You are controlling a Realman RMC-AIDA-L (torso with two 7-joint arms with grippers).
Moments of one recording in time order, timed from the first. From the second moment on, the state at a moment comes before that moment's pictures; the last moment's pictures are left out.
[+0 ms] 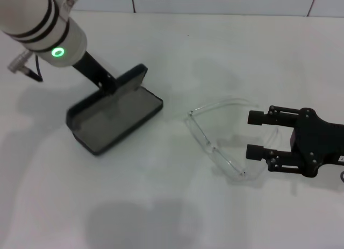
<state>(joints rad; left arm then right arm) -0.73 -2.09 1.43 1.40 2.77 1.57 -2.68 0.40 2.02 -1.04 -0.59 -1.54 -1.76 1.16</state>
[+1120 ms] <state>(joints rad) -0.54 -2.09 1.48 1.70 2.71 1.45 -2.42 0.41 2.02 -1.03 -0.53 -1.51 -1.75 1.13</state>
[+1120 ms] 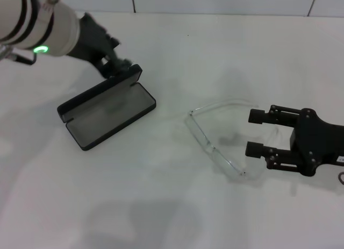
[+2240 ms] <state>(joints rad) -0.68 -2.09 1.47 1.30 2.83 1.38 -2.47 0.43 2.02 -1.04 -0.49 -1.50 -1.72 1.11</state>
